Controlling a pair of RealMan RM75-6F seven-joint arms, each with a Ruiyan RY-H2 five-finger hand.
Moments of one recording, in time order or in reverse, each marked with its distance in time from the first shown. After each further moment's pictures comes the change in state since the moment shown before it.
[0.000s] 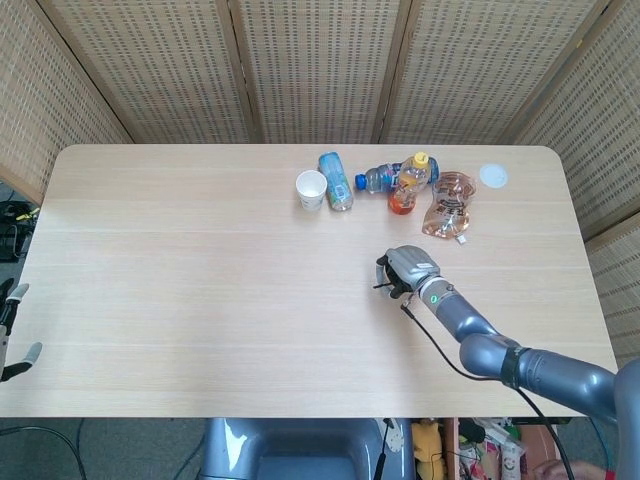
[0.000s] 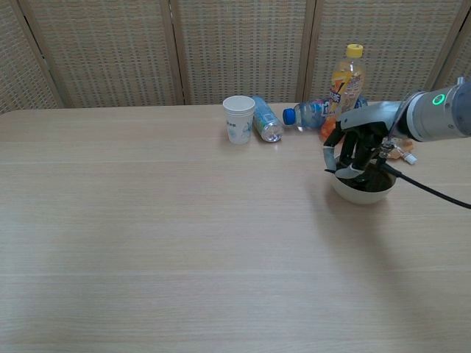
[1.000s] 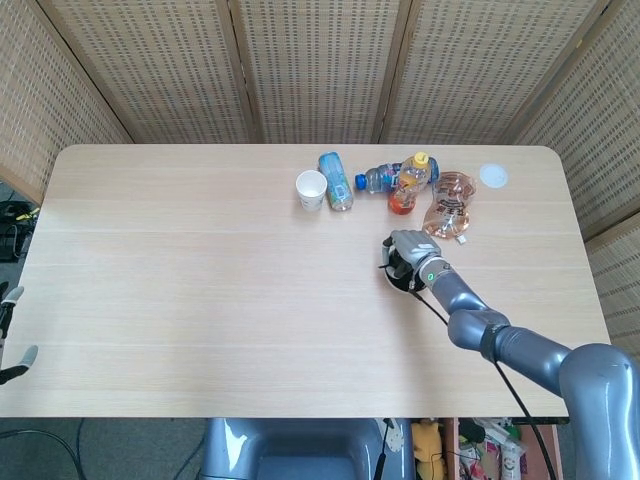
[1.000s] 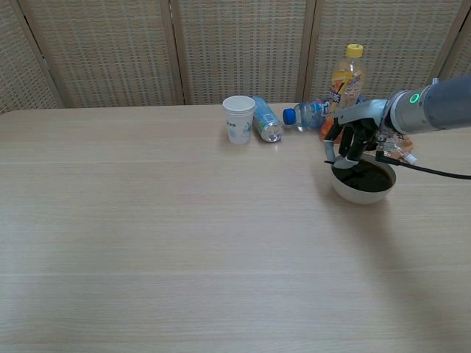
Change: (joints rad) left arm 0.013 0.007 0.001 -0.026 -0.023 0.003 0.031; right arm 0.096 -0.132 -0.069 0.323 -0.024 -0.096 0.129
